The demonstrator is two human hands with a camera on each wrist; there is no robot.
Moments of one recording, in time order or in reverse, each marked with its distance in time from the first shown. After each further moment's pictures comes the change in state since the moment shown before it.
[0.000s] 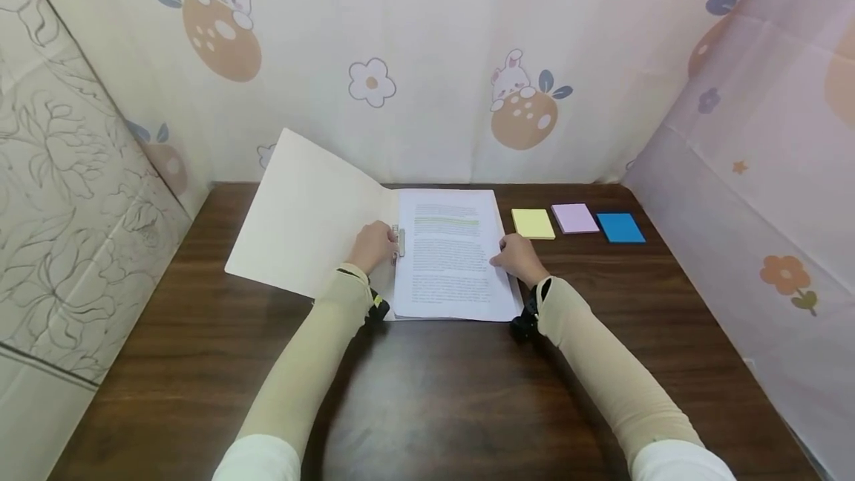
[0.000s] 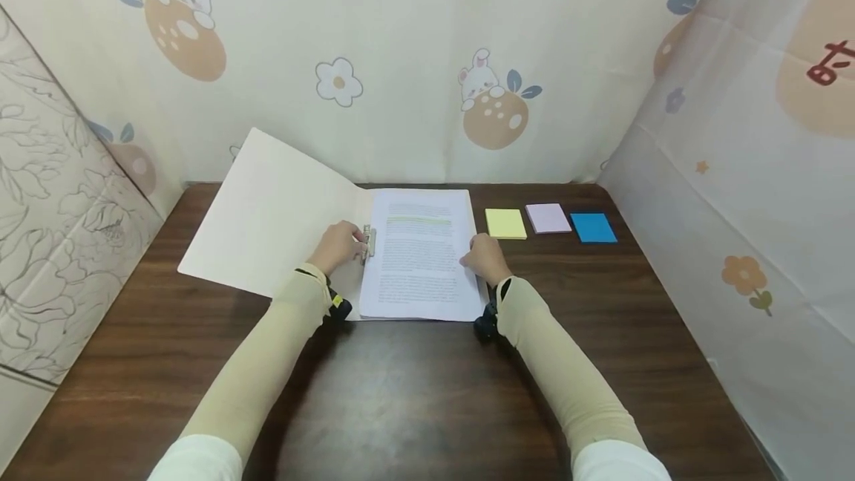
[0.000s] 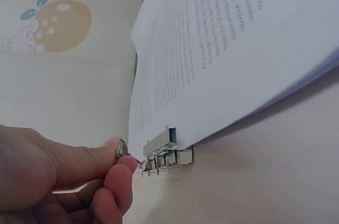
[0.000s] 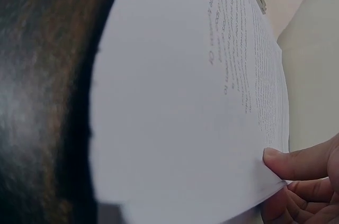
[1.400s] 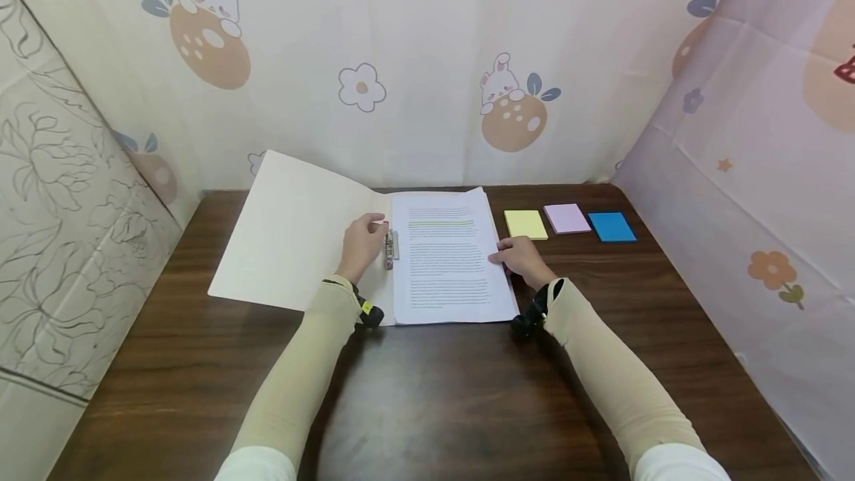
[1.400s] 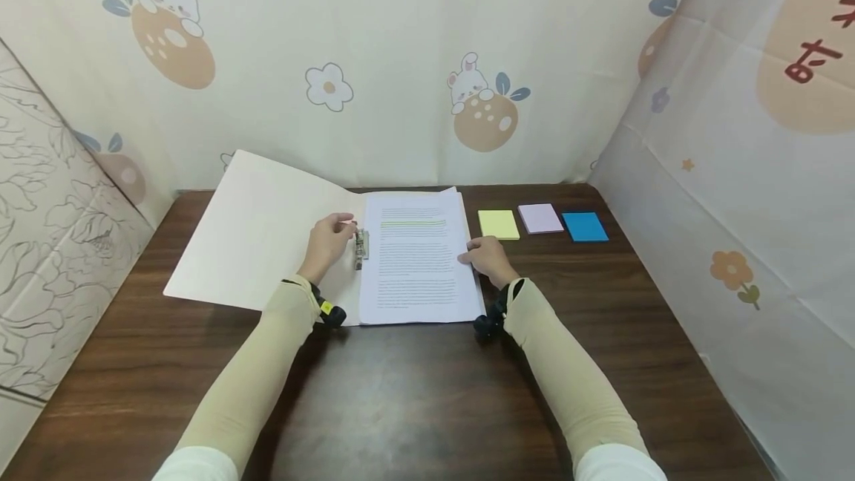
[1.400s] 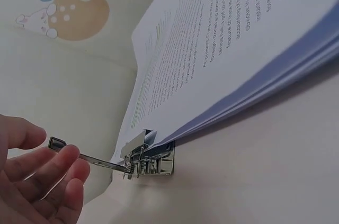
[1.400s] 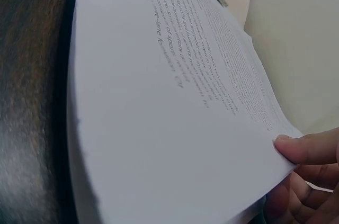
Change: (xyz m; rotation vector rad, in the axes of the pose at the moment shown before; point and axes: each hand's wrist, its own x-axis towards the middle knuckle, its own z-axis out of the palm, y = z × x) left_hand 0.009 -0.007 0.003 -0.448 0.172 -0.065; right_hand -0.001 0.020 -0.006 0.358 -0.011 0.045
